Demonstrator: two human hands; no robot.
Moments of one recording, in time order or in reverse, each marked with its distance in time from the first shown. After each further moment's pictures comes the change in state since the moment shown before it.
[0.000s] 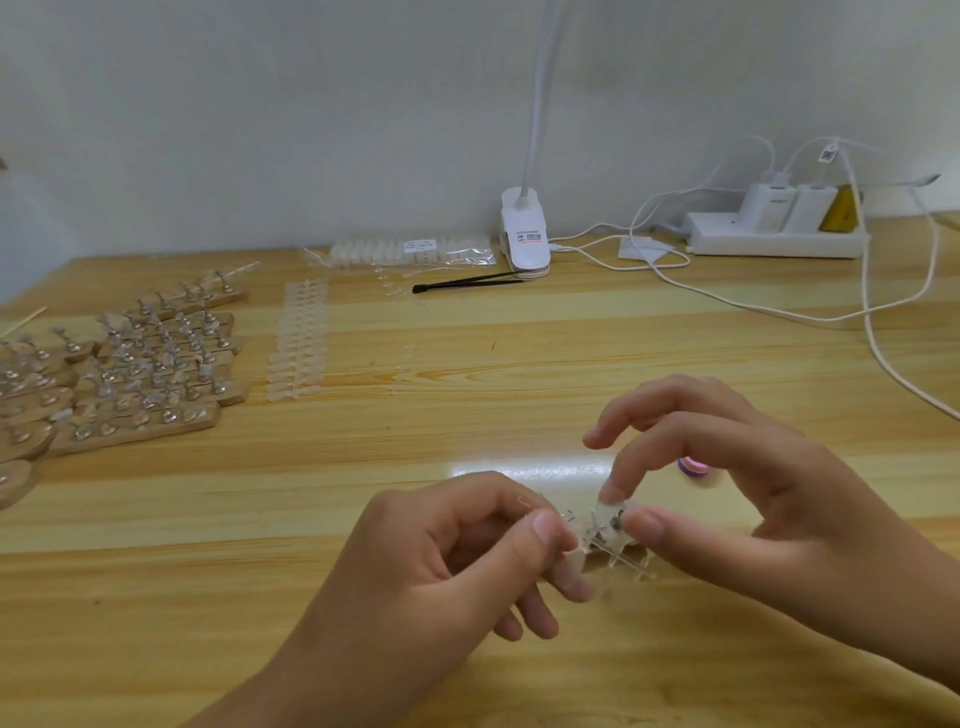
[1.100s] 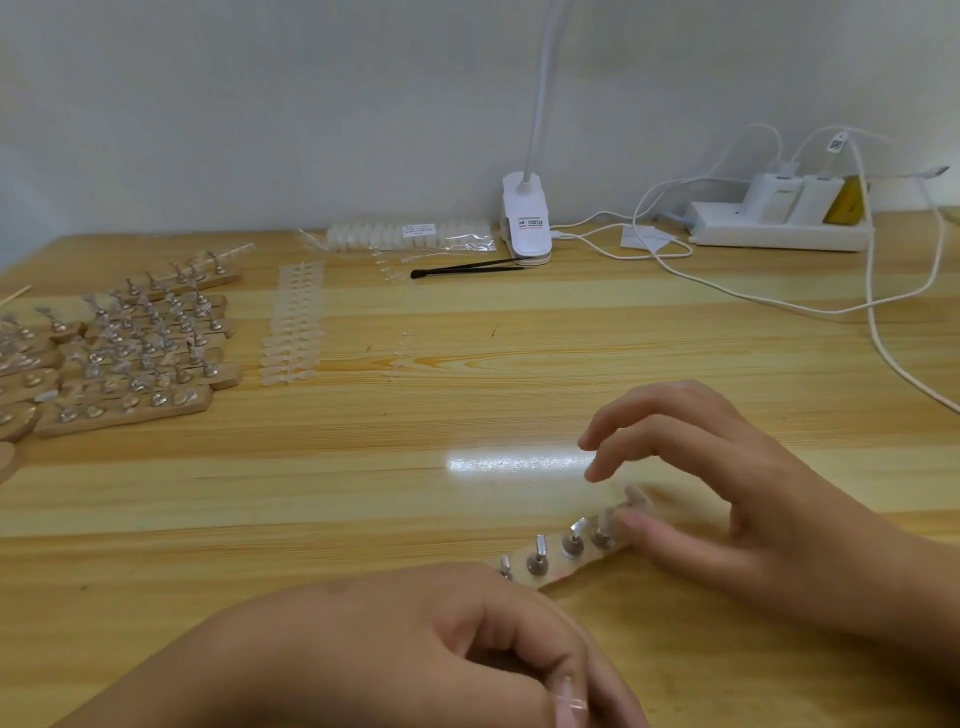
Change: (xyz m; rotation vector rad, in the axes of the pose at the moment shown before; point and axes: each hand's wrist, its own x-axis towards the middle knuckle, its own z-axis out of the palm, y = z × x) left_hand -0.002 0.045 -0.003 0.168 -0.575 -0.372; right_hand -0.002 0.027 0.002 -0.285 -0.137 -0.102
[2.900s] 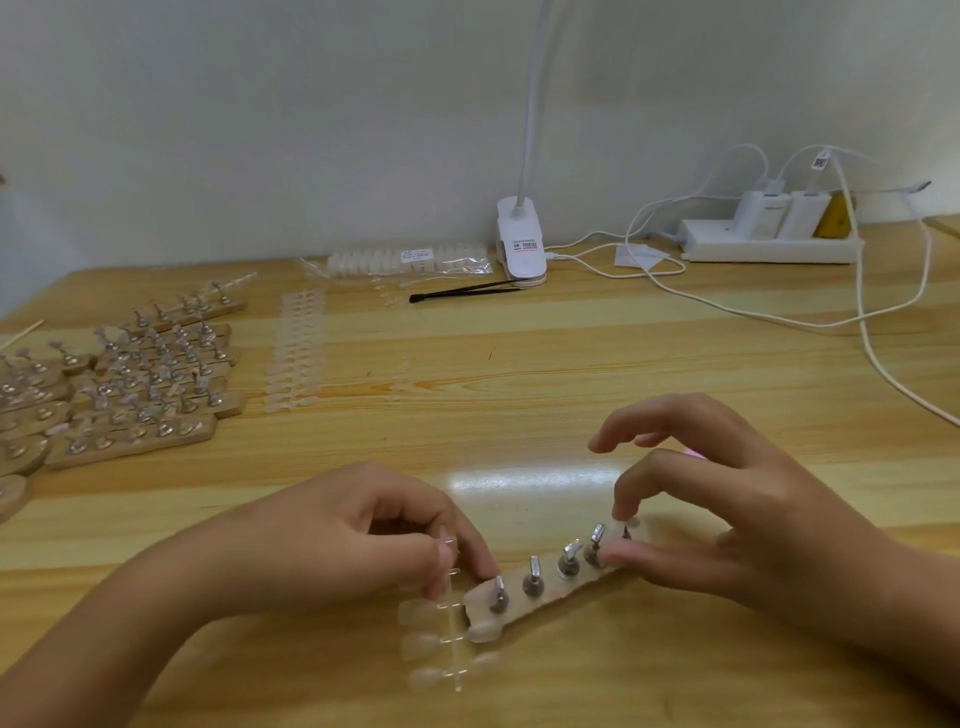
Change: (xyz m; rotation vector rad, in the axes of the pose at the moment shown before) left_hand 0.006 -0.033 -0.064 0.340 0.142 -0.031; right_hand -0.001 0.007 0.001 -0.143 0.127 -0.084
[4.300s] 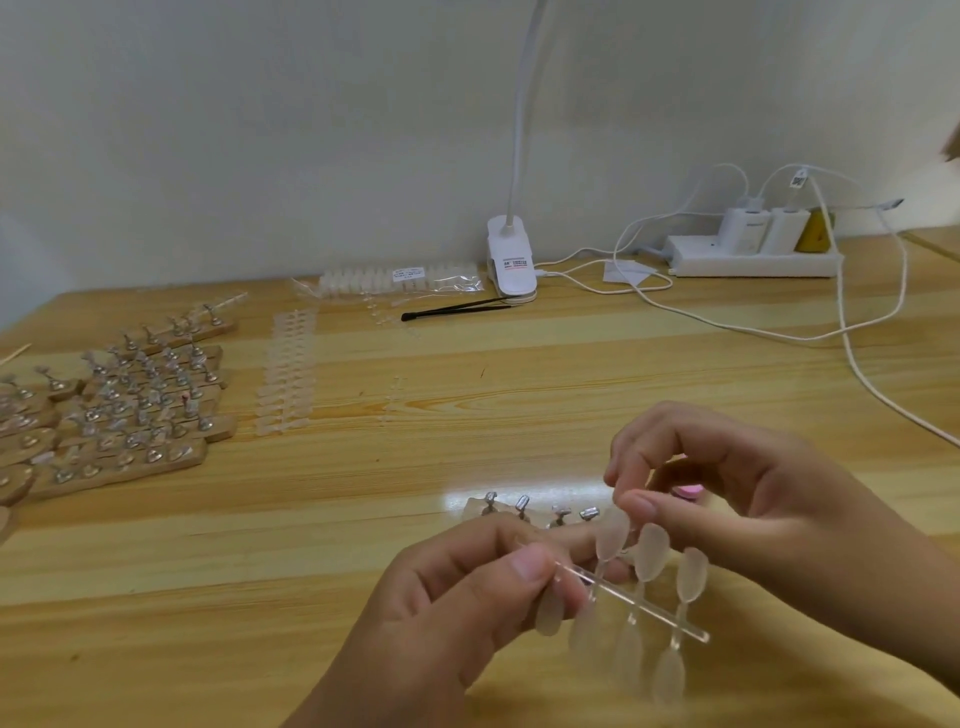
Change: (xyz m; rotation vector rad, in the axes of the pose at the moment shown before) left_hand 0.018 0.020 0.073 -1.069 0.203 0.539; right_hand 0.009 -0.015 -0.017 0.607 -0.037 0.435
